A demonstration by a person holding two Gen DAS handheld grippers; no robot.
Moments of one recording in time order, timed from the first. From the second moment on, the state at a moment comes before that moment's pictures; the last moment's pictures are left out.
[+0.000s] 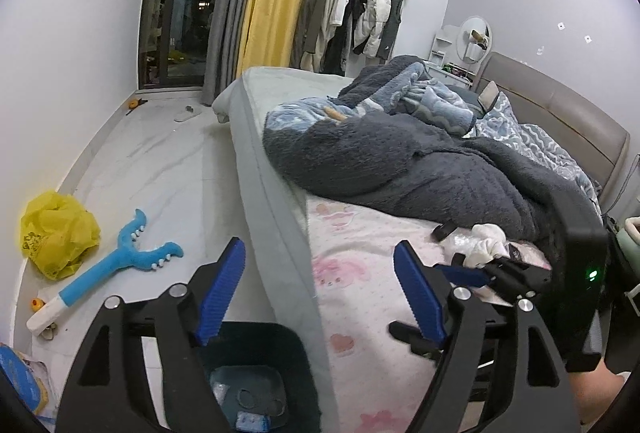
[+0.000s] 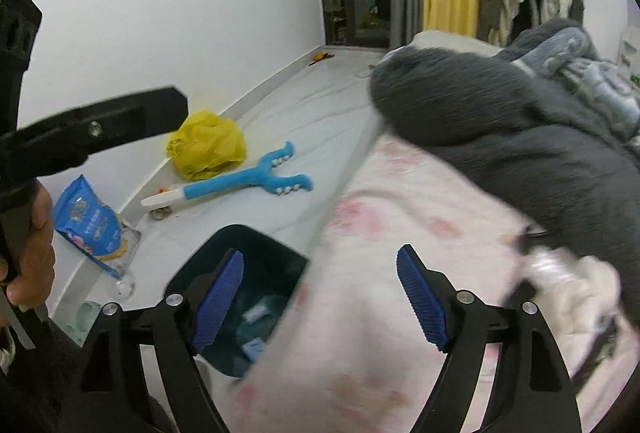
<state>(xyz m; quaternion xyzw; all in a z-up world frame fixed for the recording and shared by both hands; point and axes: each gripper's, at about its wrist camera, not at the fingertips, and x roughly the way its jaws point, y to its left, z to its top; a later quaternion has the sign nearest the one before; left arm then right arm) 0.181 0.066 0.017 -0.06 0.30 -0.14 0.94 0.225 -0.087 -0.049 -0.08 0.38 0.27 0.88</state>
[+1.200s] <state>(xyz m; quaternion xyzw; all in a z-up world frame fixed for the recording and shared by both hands) 0.222 -0.155 -0.027 0.01 0.38 -0.28 0.88 0.230 -0.290 -0.058 -0.11 0.38 0.24 0.89</state>
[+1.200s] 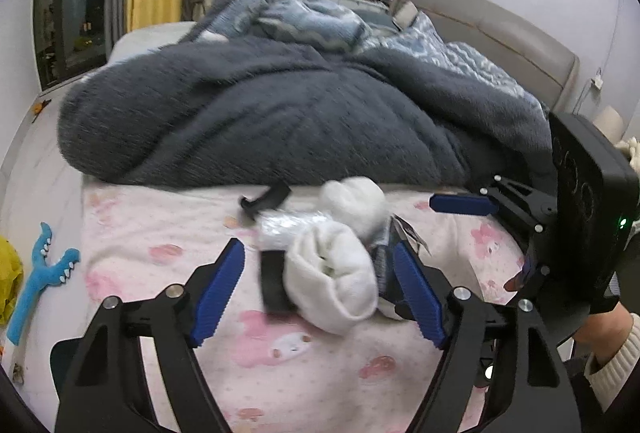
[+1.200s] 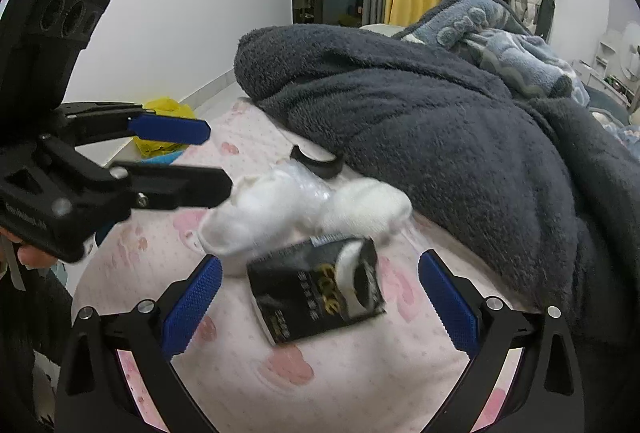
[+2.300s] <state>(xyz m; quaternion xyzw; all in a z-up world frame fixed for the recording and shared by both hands) 0.236 -0.161 -0.046 -0.03 0.43 -0.27 0.86 0.235 -0.295 -0.095 -0.12 0.42 0.25 0.87</state>
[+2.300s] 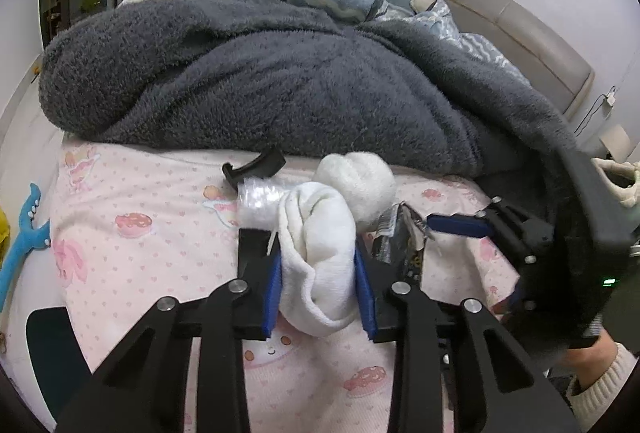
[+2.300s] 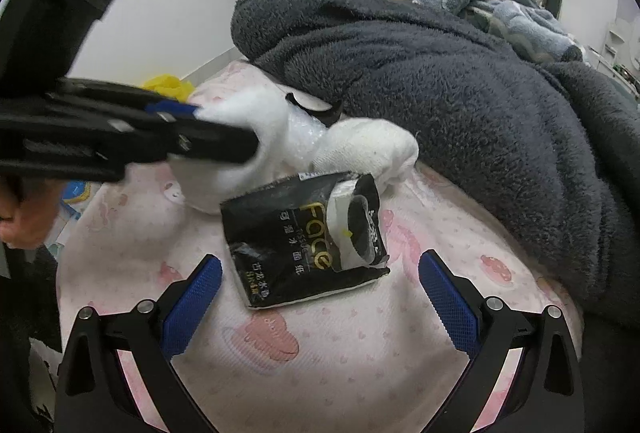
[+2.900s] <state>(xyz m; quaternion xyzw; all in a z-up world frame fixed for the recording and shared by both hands) 0.210 -0.119 0.002 -0.08 0.33 -0.31 0.89 0.253 -0.287 -0.104 -0.10 0.45 0.23 0.86</state>
